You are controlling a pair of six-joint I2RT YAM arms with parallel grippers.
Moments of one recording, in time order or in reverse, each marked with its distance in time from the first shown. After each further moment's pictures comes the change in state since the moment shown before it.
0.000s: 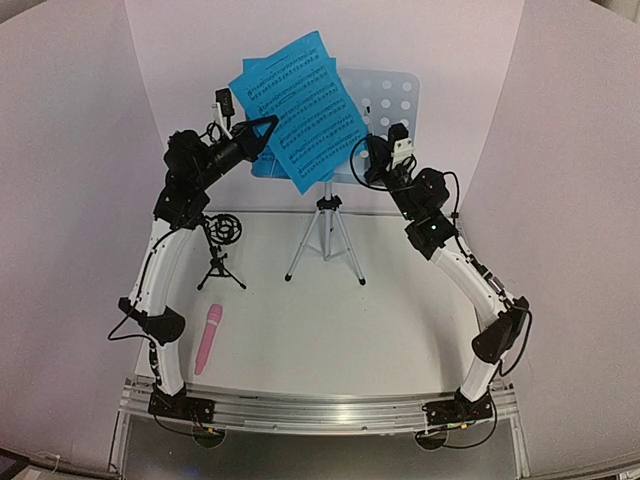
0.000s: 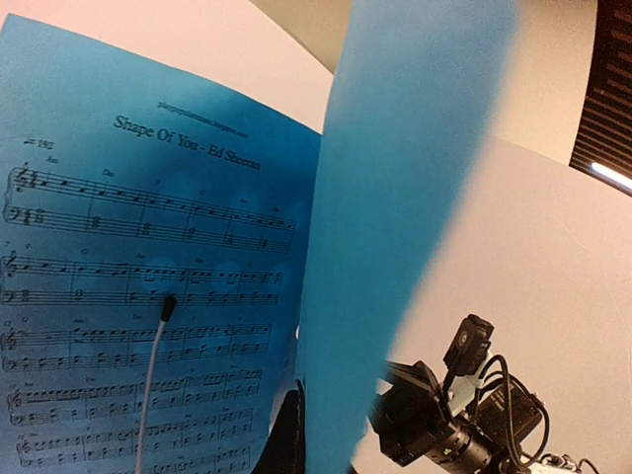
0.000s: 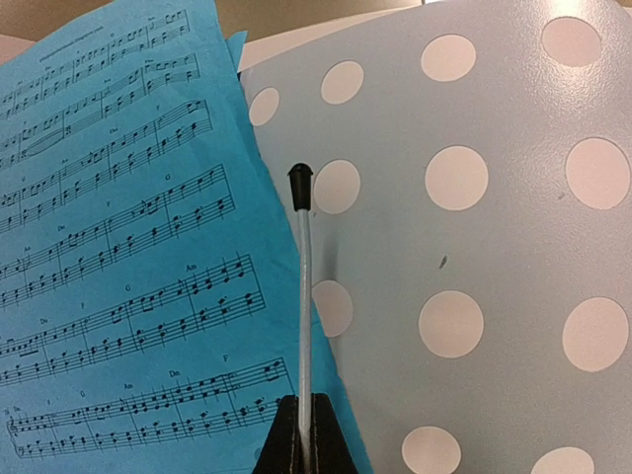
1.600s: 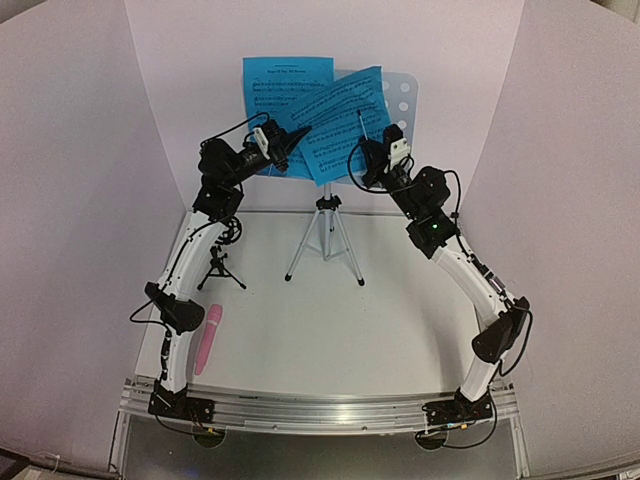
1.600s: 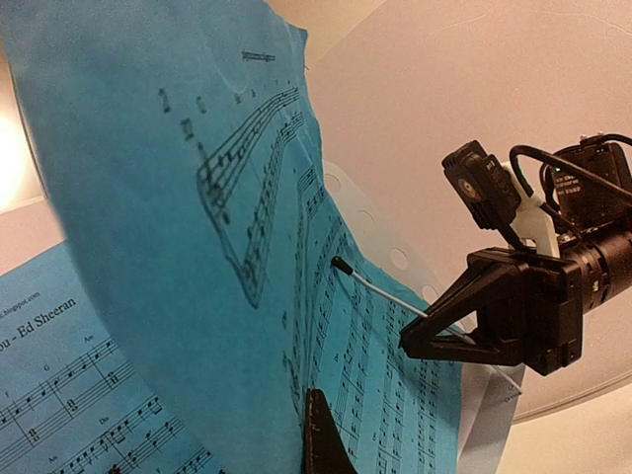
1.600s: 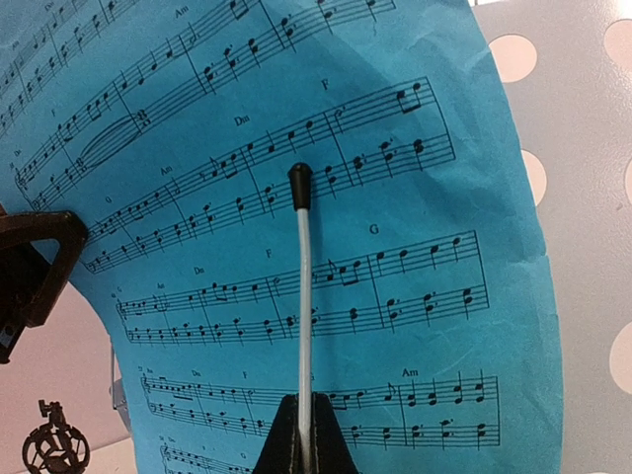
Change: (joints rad) left arm -0.013 0.218 0.048 0.404 0.276 0.831; right arm -0.006 0.001 0.013 -0.032 -0.126 -0.017
